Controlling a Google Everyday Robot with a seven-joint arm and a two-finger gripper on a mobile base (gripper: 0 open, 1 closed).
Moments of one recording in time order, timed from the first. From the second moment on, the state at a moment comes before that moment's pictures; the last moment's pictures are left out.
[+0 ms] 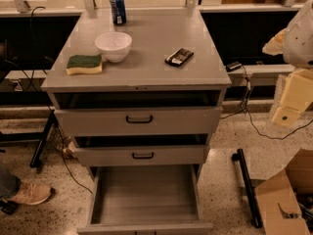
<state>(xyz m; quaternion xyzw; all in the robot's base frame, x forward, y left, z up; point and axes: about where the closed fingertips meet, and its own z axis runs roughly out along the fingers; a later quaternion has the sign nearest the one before) 0.438 -0.217 0.977 -0.60 0.78 -0.03 0.16</state>
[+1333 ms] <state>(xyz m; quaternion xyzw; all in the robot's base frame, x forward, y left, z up) 0.596 -0.198 0.938 -0.52 0.78 0.06 0.34</state>
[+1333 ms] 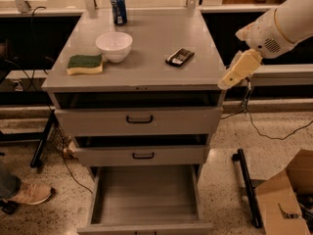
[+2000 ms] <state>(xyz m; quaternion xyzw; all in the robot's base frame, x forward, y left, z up) 0.613 -0.185 0.938 -0.52 0.77 0.10 0.35</state>
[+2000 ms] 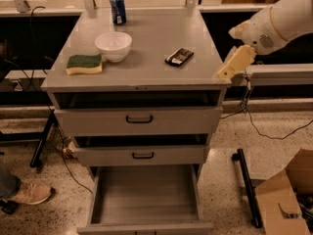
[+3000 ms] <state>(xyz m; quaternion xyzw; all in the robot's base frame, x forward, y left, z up) 0.710 -0.102 0.912 -0.49 0.76 0.14 0.40</state>
